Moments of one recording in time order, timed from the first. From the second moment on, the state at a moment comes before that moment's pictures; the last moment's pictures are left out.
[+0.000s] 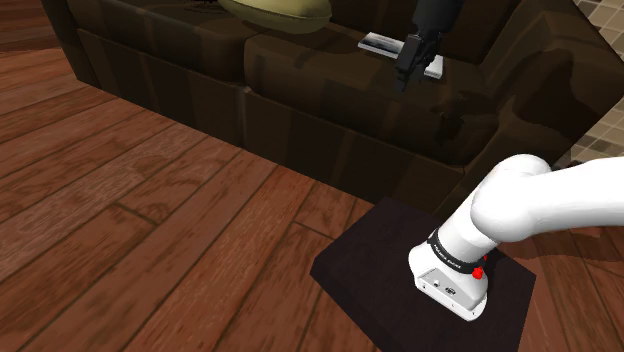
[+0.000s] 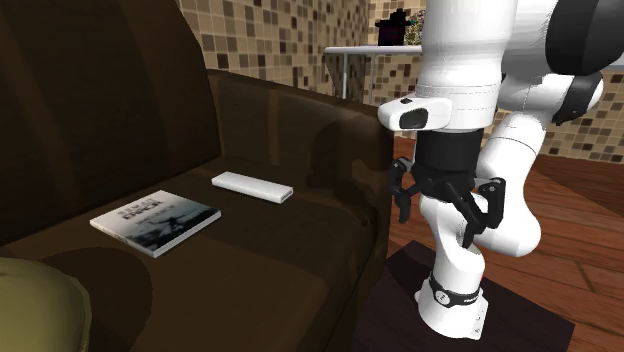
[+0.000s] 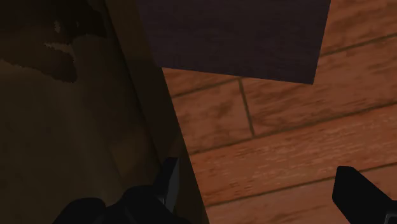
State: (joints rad) arm -0.02 -0.79 0.06 -2.32 0.07 1.49 -0.06
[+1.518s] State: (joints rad) arm -0.30 -0.31 -0.15 -1.98 -0.05 1.65 0.15
